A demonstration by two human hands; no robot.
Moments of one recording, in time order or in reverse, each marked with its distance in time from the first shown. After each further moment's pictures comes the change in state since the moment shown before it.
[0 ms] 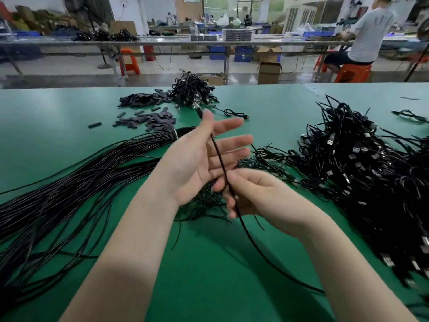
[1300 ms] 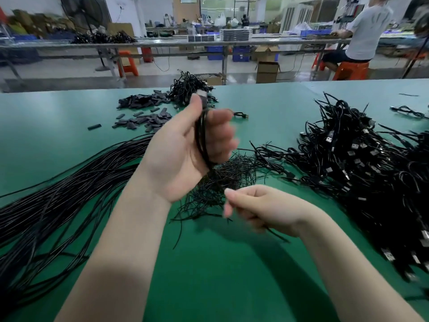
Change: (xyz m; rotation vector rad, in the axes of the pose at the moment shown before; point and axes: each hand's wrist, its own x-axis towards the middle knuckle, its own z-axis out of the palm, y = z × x) left_hand -0.018 0.022 0.004 -0.164 -0.128 0.059; right_hand -0.005 0.010 -0.008 -0.138 -0.048 0.217
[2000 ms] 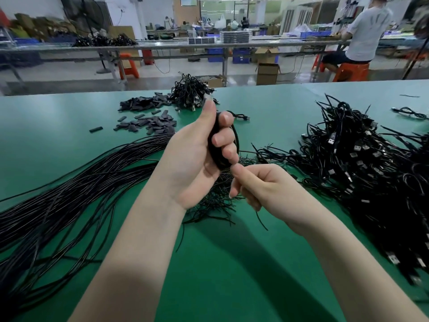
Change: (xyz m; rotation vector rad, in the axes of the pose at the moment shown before) left_hand 0.005 -0.010 0.010 -0.023 0.115 0.051; right_hand -0.007 -0.029 0.013 -0.118 0.320 -0.305
